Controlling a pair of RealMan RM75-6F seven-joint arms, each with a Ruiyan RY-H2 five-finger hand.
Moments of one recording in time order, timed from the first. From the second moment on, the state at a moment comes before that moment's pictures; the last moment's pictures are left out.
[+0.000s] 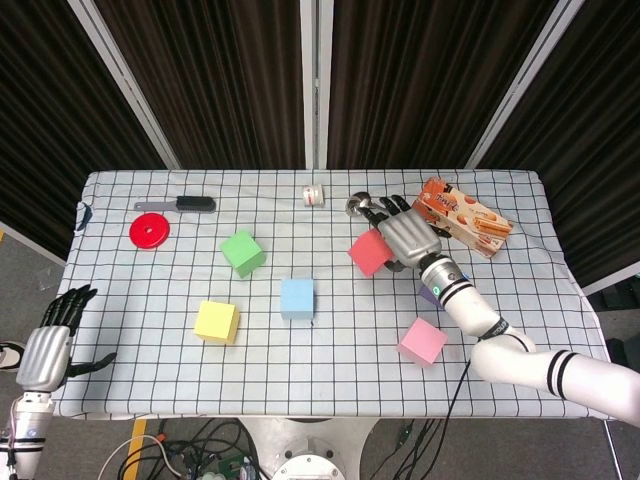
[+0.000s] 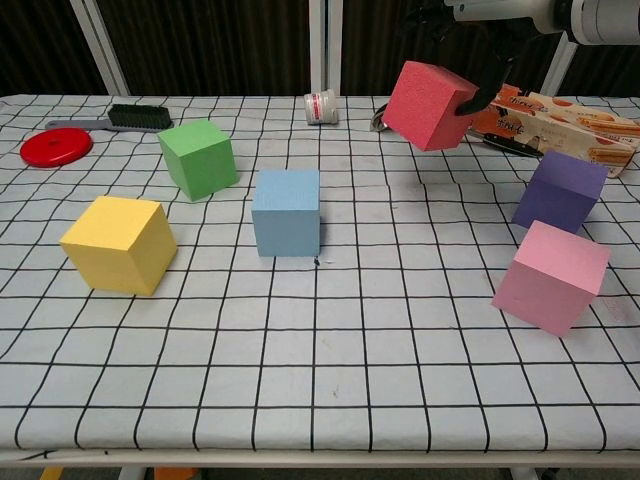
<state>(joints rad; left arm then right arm) -0.10 -1.32 -0.03 -1.38 1.52 1.48 -0.27 1.01 -1.25 0.22 -1.58 -0.81 0.71 -0.51</state>
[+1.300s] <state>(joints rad) -0.09 -1.34 -0.02 -1.32 1.53 1.50 -0.34 1.42 -1.62 0.21 -1.76 0.04 1.32 -1.16</state>
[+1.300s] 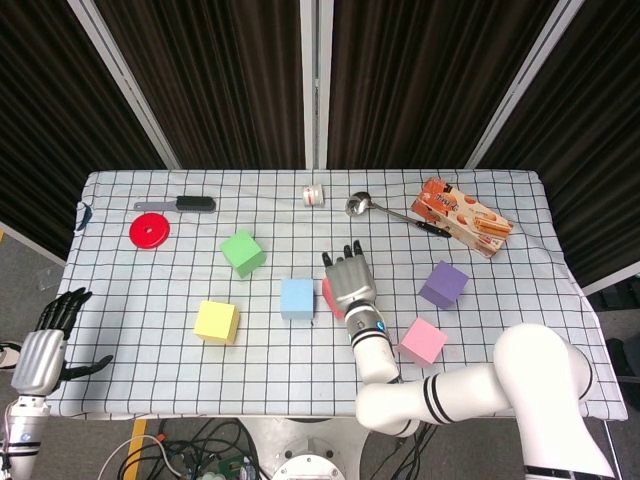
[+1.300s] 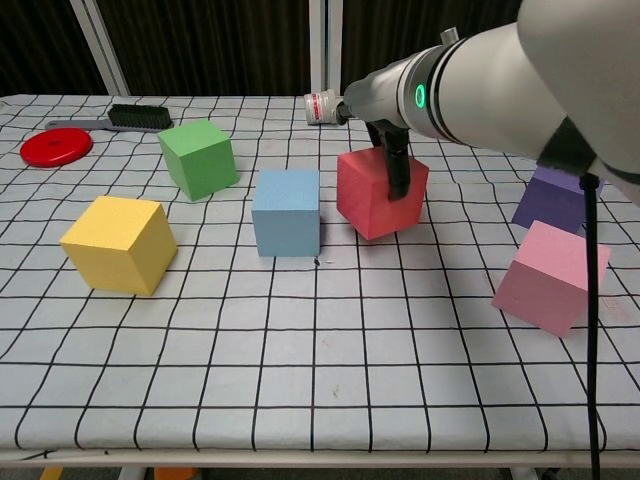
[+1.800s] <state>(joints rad) -0.09 -1.34 -0.02 -1.31 1.53 1.49 -0.35 1.39 -1.69 0.26 -1.69 0.02 1.33 -1.20</state>
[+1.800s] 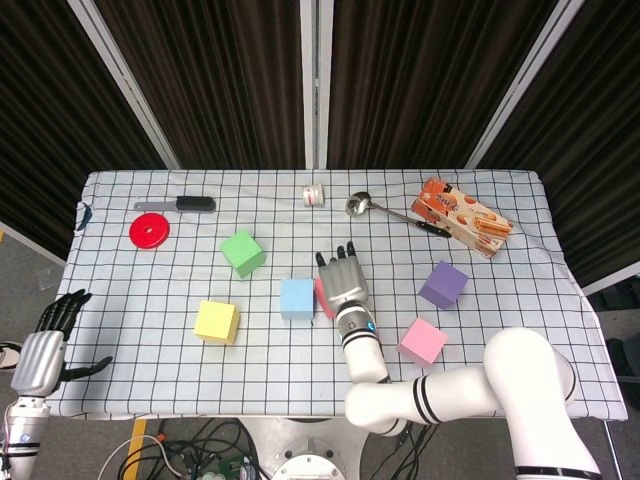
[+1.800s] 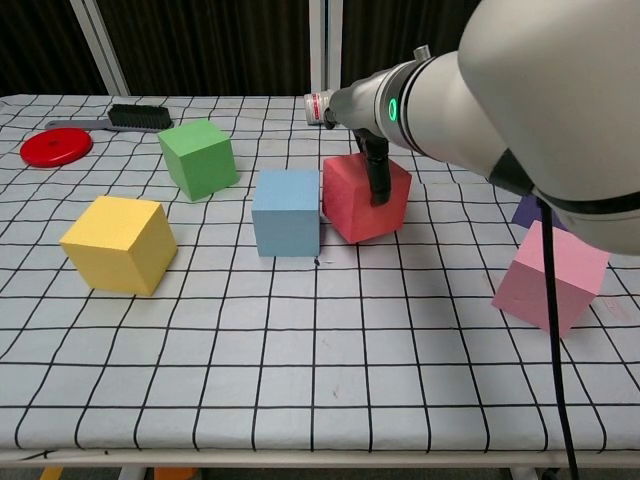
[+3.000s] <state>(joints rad) -0.09 -1.34 -0.01 -1.30 1.53 1.47 -0.35 1.18 -1.51 0.38 -1.84 -0.06 1.14 -1.03</state>
